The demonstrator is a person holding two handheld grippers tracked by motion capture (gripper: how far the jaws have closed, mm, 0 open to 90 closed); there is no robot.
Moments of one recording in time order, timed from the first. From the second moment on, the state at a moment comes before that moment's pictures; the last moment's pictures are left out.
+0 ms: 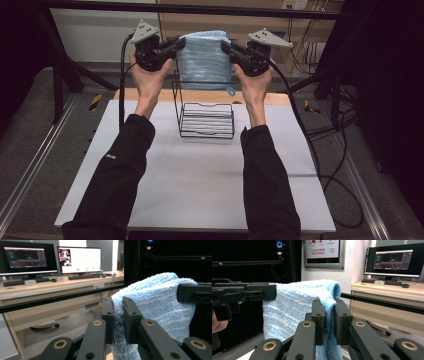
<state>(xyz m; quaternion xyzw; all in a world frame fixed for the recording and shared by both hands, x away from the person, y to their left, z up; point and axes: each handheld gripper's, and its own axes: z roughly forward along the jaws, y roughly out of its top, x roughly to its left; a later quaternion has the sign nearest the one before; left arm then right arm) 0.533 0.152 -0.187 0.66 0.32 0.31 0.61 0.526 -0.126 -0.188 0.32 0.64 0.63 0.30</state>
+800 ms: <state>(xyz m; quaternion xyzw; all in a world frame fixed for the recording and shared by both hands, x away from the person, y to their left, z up) 0.516 0.161 -0.226 0.68 0.30 0.28 0.61 0.507 -0.129 -0.227 0.32 0.66 0.62 0.28</state>
